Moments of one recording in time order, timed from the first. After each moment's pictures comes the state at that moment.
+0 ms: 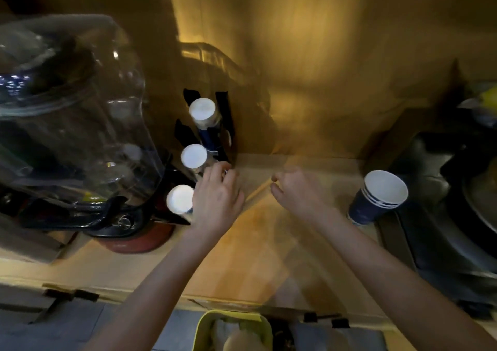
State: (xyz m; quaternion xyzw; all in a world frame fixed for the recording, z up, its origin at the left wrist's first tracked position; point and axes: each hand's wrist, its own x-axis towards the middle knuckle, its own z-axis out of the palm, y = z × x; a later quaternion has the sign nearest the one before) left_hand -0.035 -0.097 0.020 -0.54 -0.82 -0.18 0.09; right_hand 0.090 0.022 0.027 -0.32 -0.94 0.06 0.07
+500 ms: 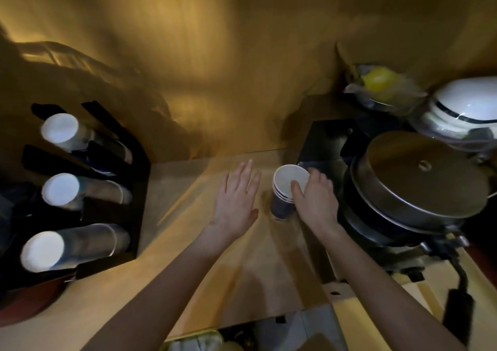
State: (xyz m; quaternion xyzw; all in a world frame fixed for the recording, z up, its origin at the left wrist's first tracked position) left_hand 0.111 0.056 -0.022 -0.70 -0.71 -0.02 -0.02; right_hand 0.261 0.116 -0.014 -0.66 -0.72 0.13 0.17
